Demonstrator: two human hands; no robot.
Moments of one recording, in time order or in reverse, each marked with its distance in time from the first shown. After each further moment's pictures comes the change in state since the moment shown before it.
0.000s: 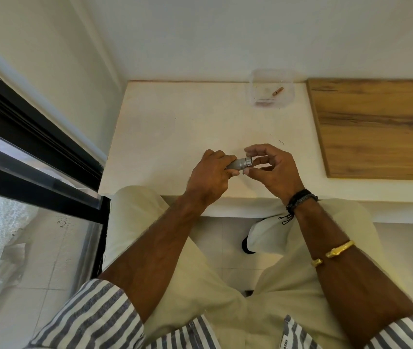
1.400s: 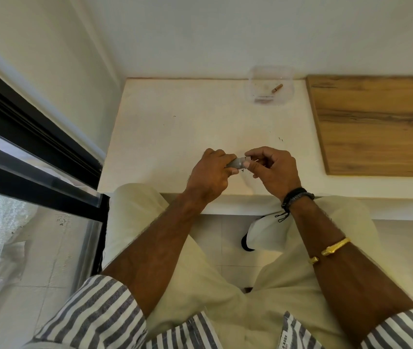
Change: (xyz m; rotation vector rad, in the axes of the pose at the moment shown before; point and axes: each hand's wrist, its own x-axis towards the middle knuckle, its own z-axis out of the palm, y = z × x) left_hand -0.002 0.001 0.001 -0.018 -0.020 0.001; right_hand -0.001 0.005 0.005 -0.043 0.057 0.023
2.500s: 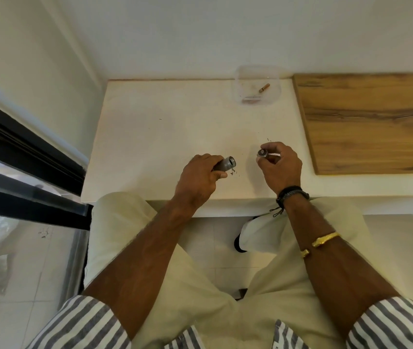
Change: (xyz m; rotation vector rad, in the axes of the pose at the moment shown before) left_hand 0.004 0.000 0.002 -0.105 0.003 -0.072; right_hand 0.019 0.034 -0.014 -0.066 0.338 0.180
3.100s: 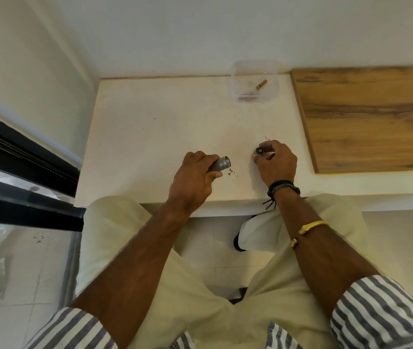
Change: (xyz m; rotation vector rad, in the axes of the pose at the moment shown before) left_hand -0.004 0.000 -0.002 0.077 0.006 0.010; right_hand 0.018 0.016 0.014 -0.237 0.040 0.047
